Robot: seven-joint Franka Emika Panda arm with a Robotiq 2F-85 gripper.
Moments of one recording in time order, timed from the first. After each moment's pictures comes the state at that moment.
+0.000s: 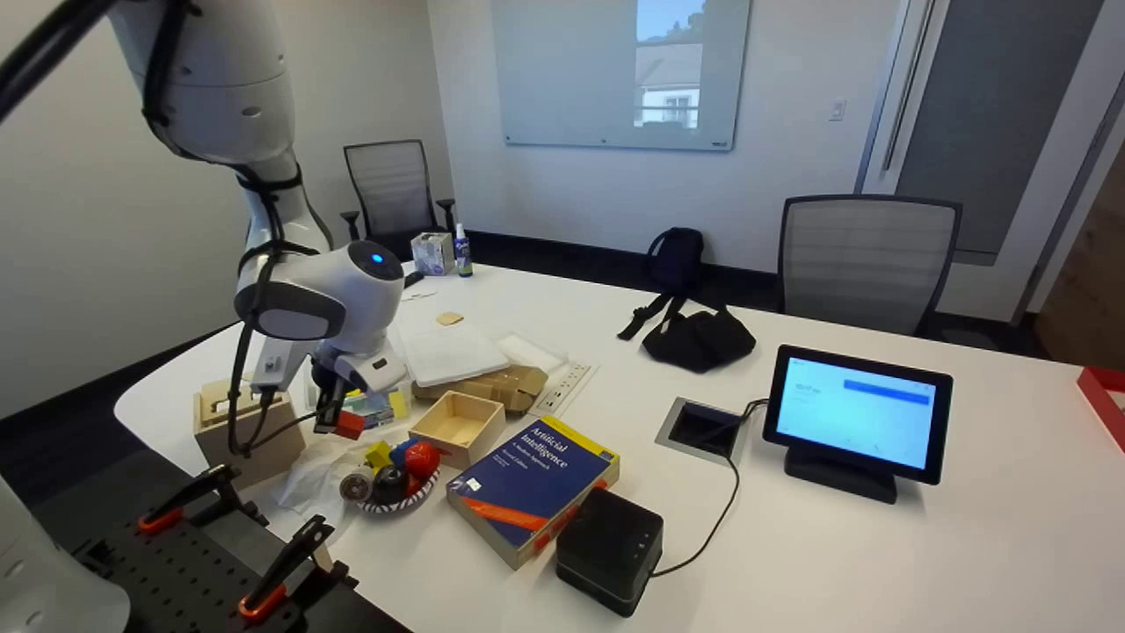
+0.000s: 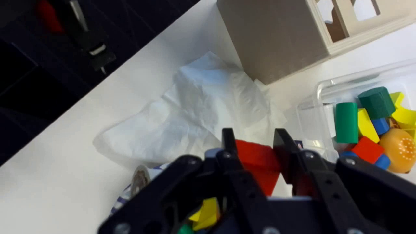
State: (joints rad) arm -0.84 0.49 0.77 -2.65 0.61 2.82 0.09
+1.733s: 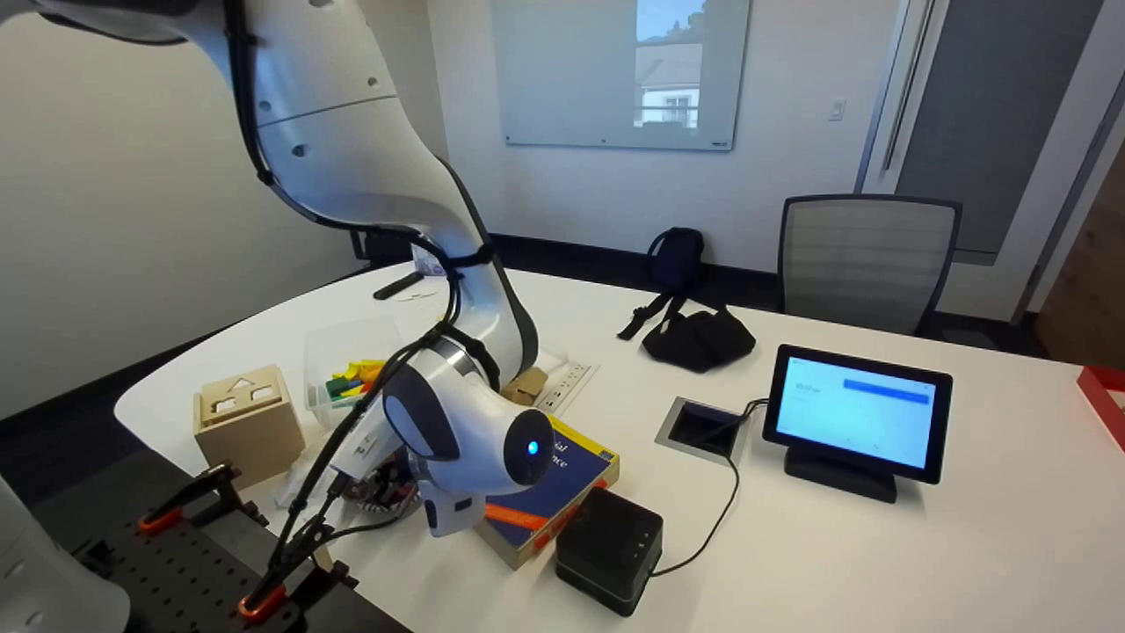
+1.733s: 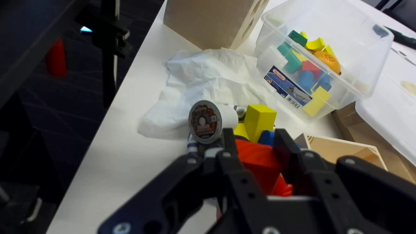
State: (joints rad) arm -0.49 0.62 -0.18 -2.36 1.04 1.97 -0.30
